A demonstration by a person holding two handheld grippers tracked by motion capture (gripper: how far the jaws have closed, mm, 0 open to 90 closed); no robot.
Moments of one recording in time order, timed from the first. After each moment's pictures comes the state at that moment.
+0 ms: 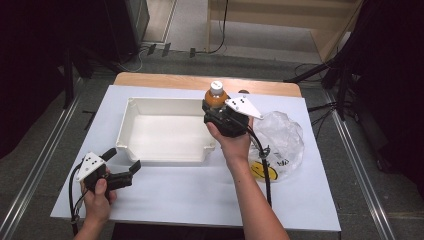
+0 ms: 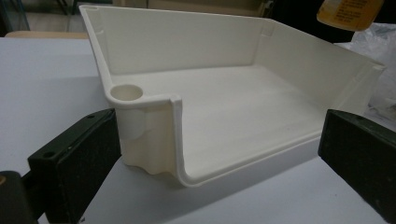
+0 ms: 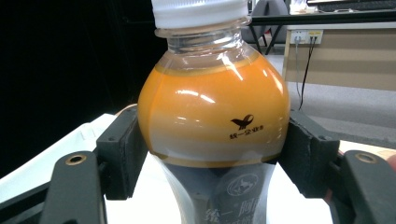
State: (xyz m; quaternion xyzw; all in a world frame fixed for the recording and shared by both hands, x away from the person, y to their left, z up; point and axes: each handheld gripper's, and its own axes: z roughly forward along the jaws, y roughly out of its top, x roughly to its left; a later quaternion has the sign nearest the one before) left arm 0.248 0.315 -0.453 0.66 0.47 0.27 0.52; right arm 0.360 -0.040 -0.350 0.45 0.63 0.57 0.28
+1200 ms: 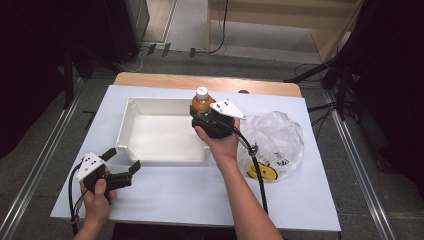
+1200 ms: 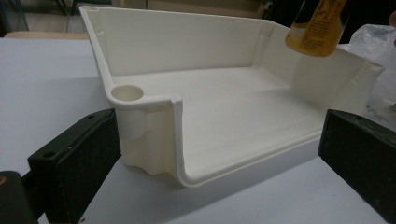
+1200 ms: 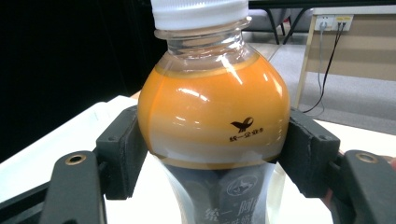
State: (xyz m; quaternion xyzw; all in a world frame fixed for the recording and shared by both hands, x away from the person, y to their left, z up) left arm 0.247 0.316 -0.453 0.66 0.47 0.27 0.52; right arm 0.371 -0.012 -0.375 0.43 0.65 0.56 0.26
